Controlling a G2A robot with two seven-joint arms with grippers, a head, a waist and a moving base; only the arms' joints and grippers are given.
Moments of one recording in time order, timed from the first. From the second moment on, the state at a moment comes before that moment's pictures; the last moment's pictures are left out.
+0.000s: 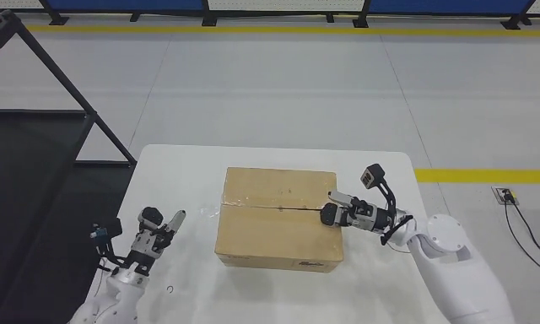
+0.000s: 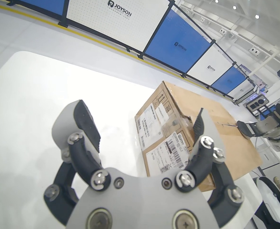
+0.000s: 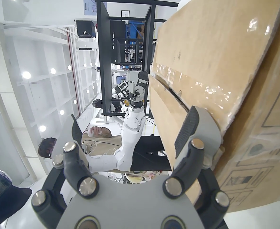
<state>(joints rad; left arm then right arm) 1.43 -1.17 -1.61 -1.69 0.67 -0.34 0.01 -0.84 -1.11 1.25 -1.30 0.47 -0.14 1.06</state>
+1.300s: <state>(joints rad) 1.30 -1.19 -1.39 -1.48 1.47 -0.08 0.21 -0.90 -1.10 1.28 -1.43 0.50 -0.18 1.05</state>
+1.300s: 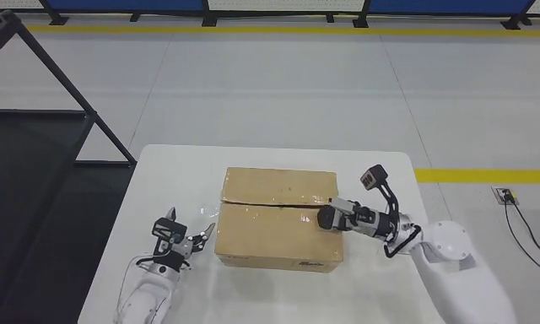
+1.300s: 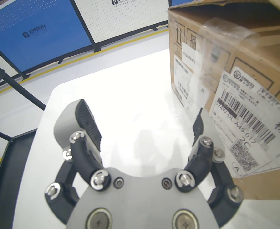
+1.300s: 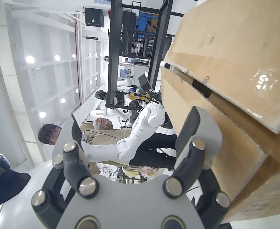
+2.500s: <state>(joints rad) 1.15 -1.22 -1.29 -1.30 1.55 -0.07 0.18 -0.83 -1.11 1.25 -1.32 0.52 -0.12 1.03</state>
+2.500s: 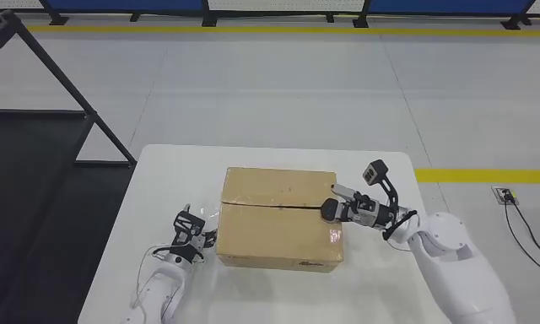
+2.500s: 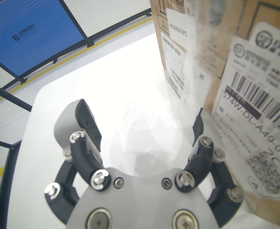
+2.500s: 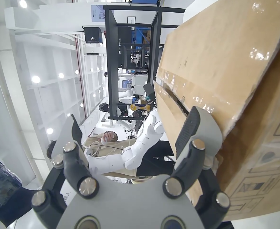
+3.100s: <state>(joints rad) 1.09 -1.25 -1.28 -1.24 1.46 0.05 0.24 -0.81 -1.12 1.22 -1.31 0.51 -0.12 1.04</state>
